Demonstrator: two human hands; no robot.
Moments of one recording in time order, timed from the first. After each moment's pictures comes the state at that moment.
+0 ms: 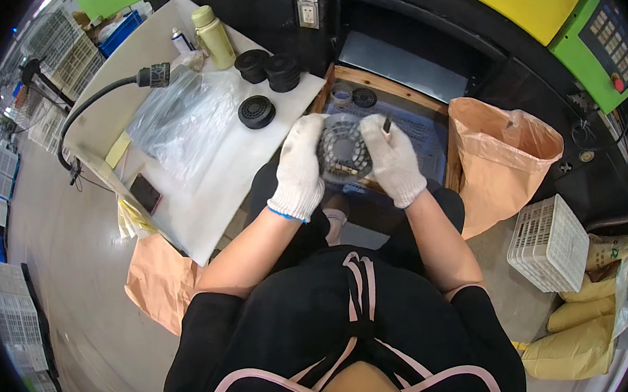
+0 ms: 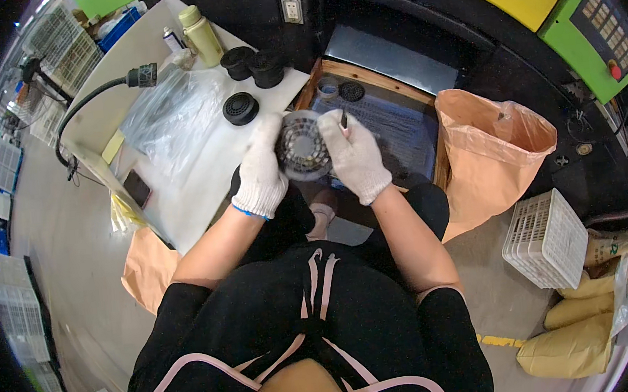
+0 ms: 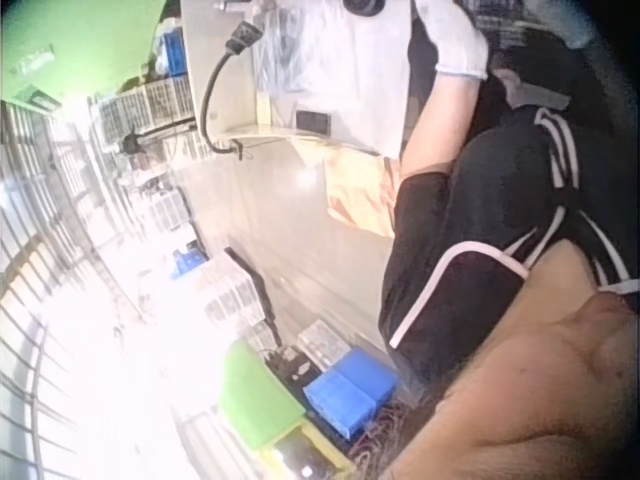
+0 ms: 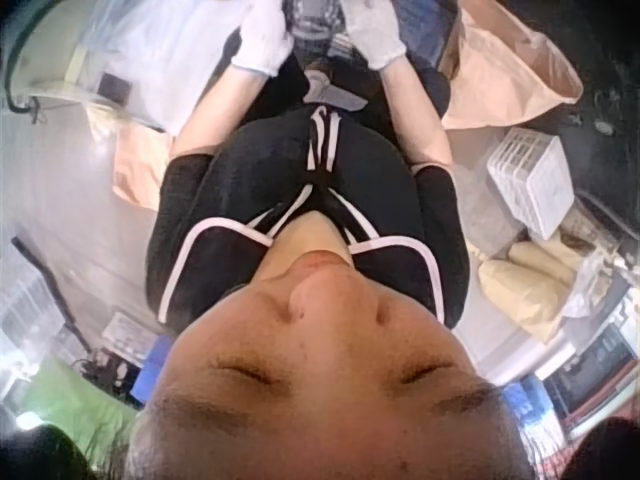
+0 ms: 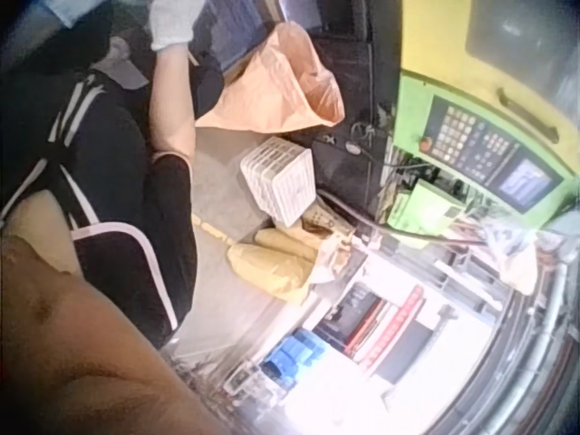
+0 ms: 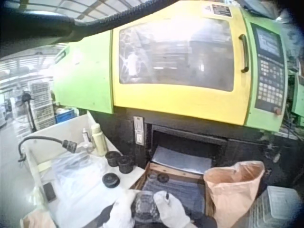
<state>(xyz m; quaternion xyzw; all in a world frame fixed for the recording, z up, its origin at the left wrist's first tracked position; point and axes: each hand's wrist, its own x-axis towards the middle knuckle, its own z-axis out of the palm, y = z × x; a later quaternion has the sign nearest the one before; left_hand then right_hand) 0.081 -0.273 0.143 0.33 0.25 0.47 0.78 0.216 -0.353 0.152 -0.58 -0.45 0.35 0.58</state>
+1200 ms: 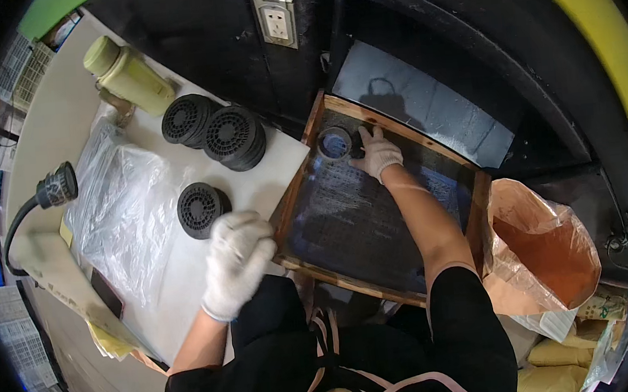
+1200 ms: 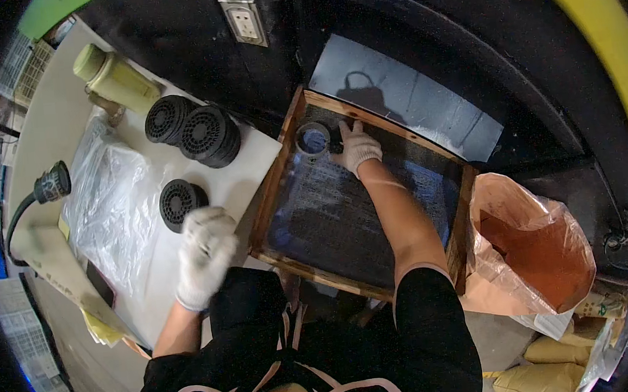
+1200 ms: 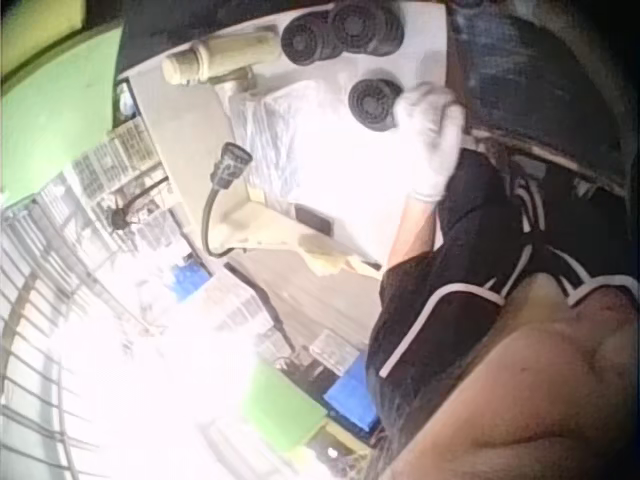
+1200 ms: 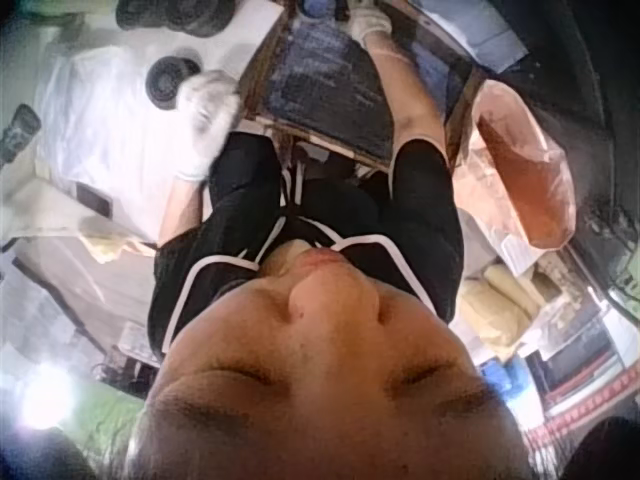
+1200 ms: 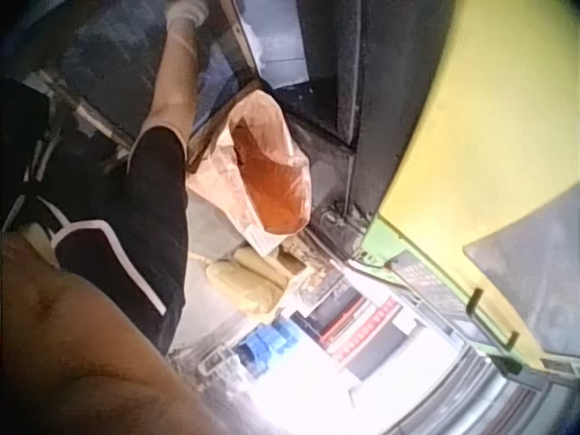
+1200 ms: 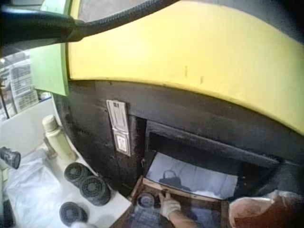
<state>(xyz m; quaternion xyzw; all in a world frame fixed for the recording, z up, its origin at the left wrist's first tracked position) 0.099 -0.077 0.047 0.84 0.34 0.28 0.32 0.463 -0.050 -0.111 -0.83 -0.53 0.18 -0.02</state>
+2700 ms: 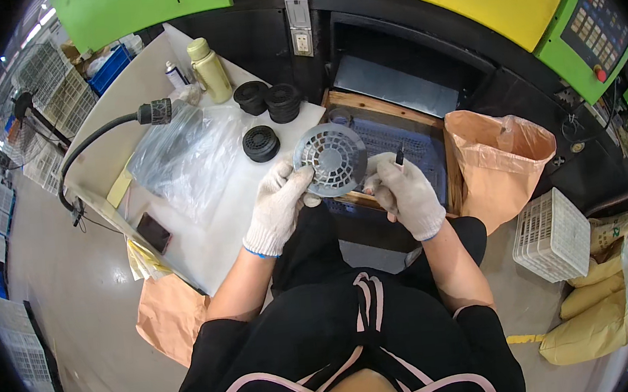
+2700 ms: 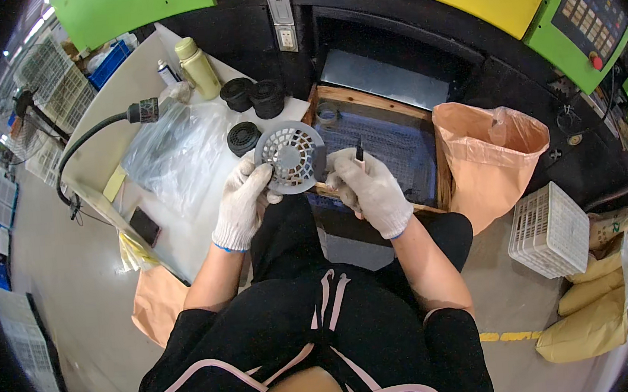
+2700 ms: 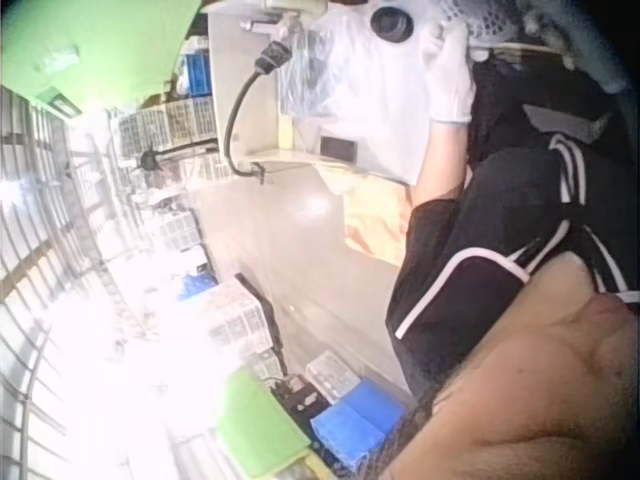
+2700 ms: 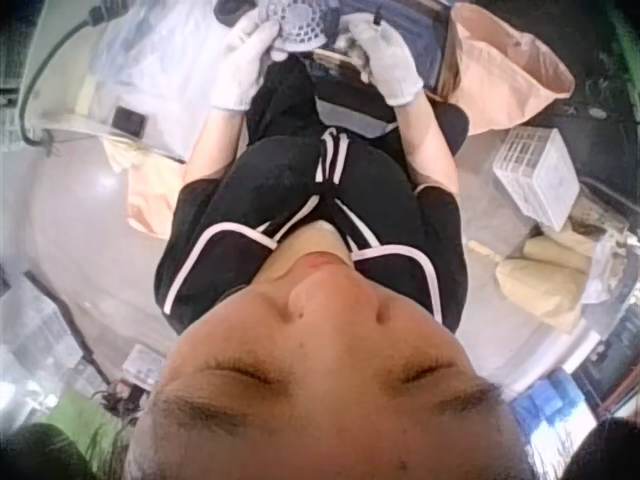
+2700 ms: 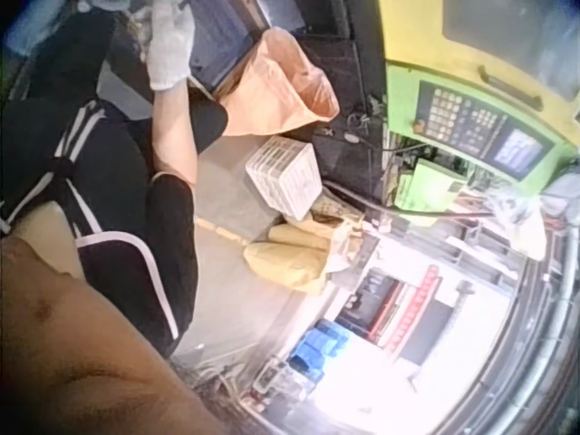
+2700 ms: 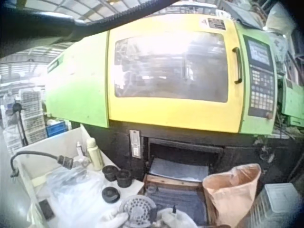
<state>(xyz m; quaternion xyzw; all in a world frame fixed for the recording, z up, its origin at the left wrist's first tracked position) 0.004 -0.233 0.148 0.47 0.17 0.35 0.80 0.187 -0.370 0.178 -0.57 -0.35 0.44 0.60</state>
